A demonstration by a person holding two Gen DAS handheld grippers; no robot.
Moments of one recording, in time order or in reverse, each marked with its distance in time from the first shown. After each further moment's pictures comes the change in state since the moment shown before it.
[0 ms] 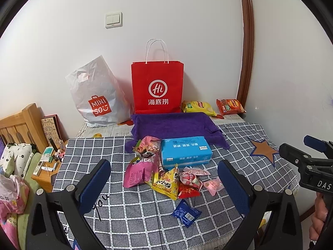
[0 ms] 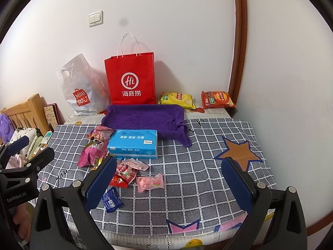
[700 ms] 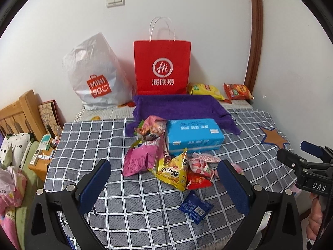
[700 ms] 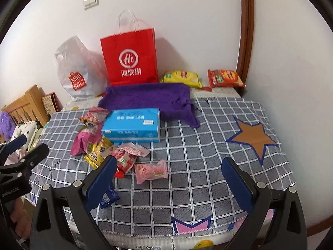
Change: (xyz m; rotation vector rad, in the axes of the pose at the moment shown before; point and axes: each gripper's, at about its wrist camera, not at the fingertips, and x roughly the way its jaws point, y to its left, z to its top) left arm 0.050 0.013 -0.025 -0.020 0.106 0.011; right arm 0.069 0.003 -0.028 0.021 0.121 0.035
